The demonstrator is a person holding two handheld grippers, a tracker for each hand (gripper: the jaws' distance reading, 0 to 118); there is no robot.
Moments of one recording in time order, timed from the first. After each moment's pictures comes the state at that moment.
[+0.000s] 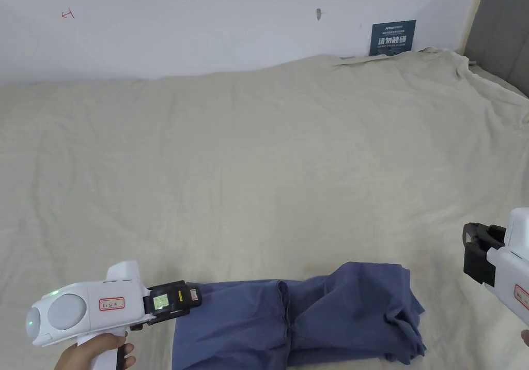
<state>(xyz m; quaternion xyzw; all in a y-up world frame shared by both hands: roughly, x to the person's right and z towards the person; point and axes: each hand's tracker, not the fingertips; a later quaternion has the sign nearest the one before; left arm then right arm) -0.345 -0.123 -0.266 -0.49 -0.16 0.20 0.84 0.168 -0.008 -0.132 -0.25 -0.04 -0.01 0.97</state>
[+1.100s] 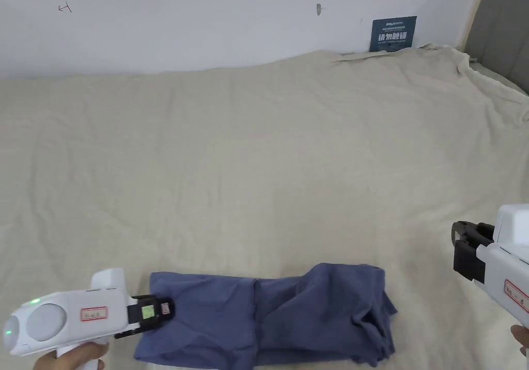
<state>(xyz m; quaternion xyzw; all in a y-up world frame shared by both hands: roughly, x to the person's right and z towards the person) -0.362 -0.113 -0.253 -0.49 -0.15 0.18 0.84 0.163 -0.011 -0.141 -0.26 -0.03 -0.02 0.96</state>
